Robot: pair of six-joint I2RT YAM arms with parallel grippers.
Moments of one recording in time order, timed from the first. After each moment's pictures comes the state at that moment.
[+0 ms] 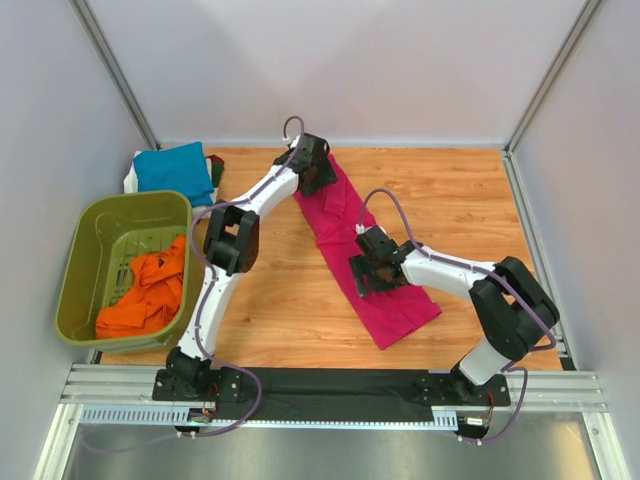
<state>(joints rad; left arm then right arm) -0.47 2.51 2.21 -0.54 -0.12 -0.83 0.68 1.61 0.89 -0.46 0.14 0.36</state>
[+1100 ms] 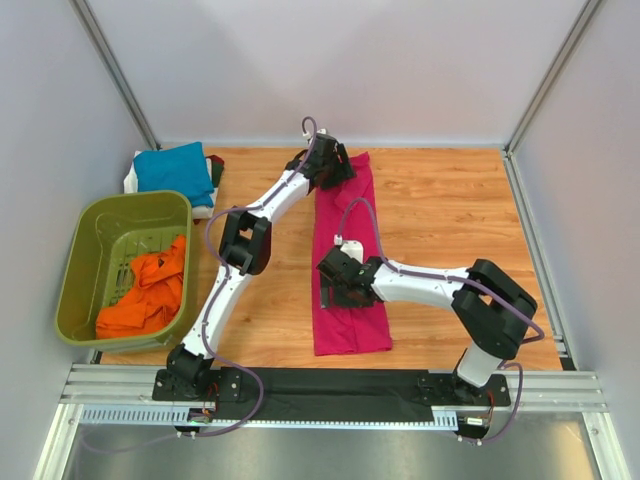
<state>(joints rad) -0.50 2.73 2.50 -0.41 0.04 -0.77 0.96 1.68 0.97 -0.46 0.21 0.85</state>
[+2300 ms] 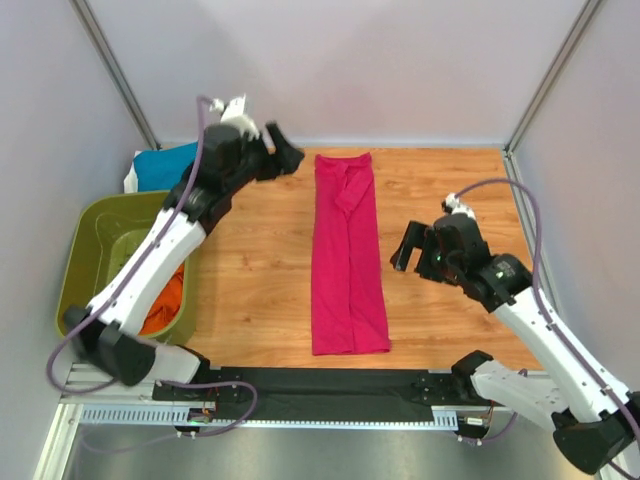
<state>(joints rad) -0.46 1.44 1.55 -0.34 0.03 -0.55 0.55 0.95 1.05 -0.86 0.16 0.70</state>
